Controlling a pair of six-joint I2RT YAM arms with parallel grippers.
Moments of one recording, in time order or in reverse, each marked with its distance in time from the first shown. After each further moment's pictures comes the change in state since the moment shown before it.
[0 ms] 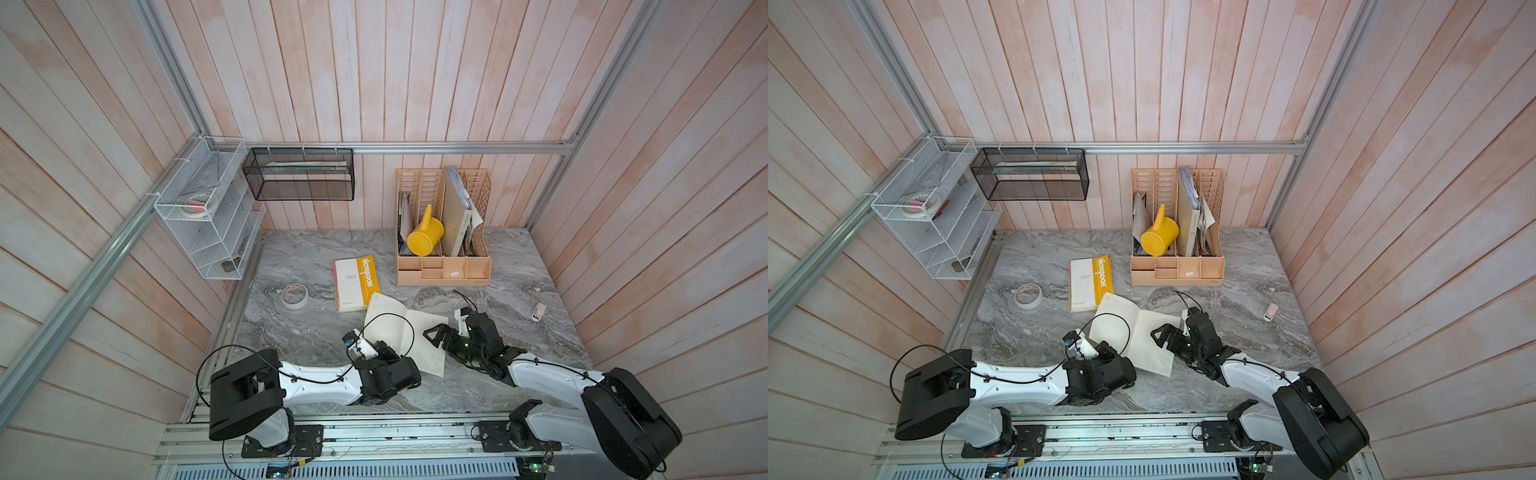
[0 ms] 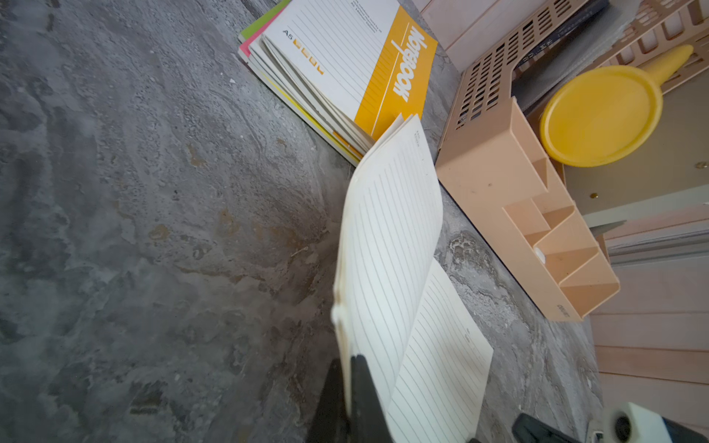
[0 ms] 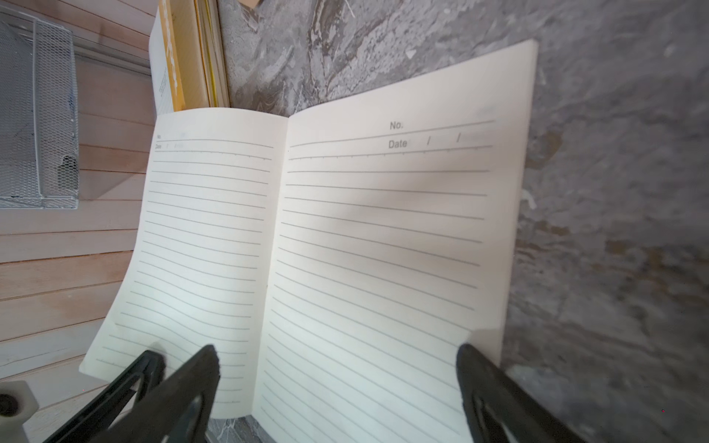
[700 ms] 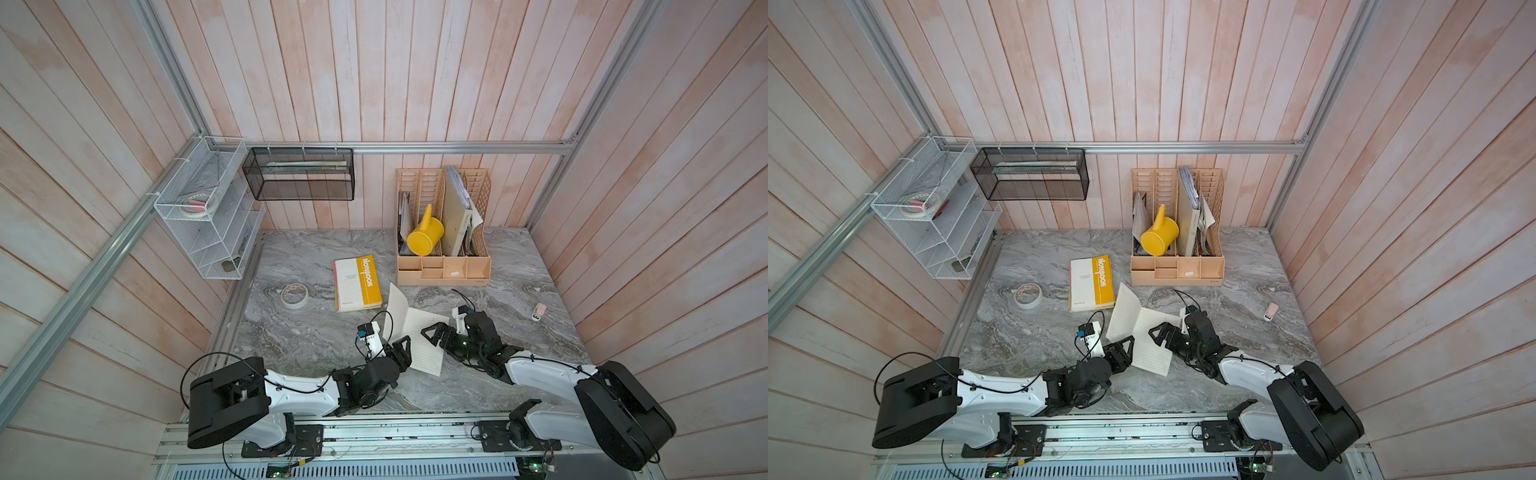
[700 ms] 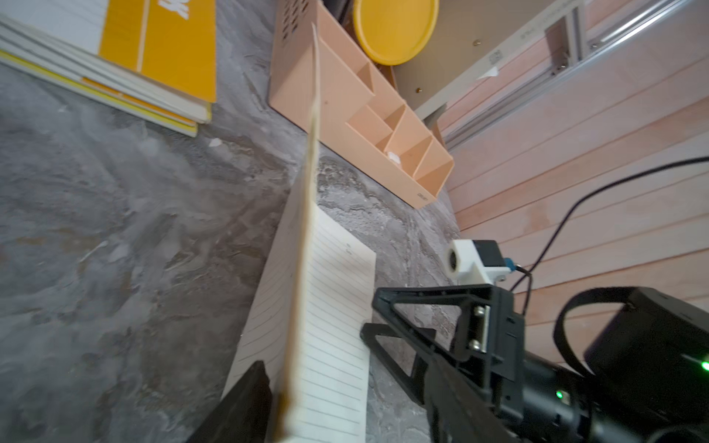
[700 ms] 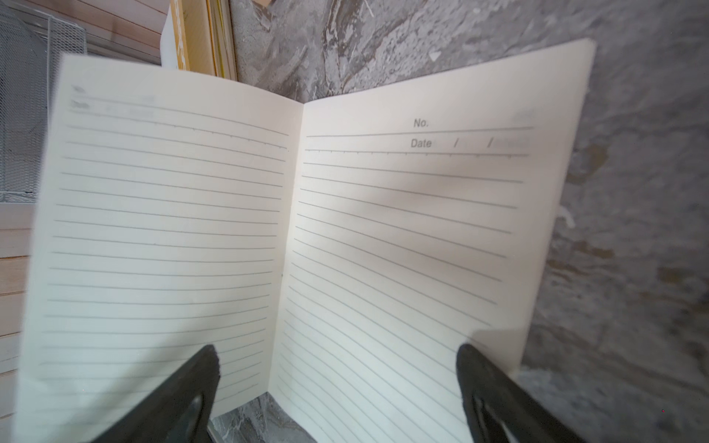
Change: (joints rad) left arm 0.025 -0.103 -0.266 0.857 0.288 0.686; right arm 0.000 0.032 0.002 0.048 -0.018 0.000
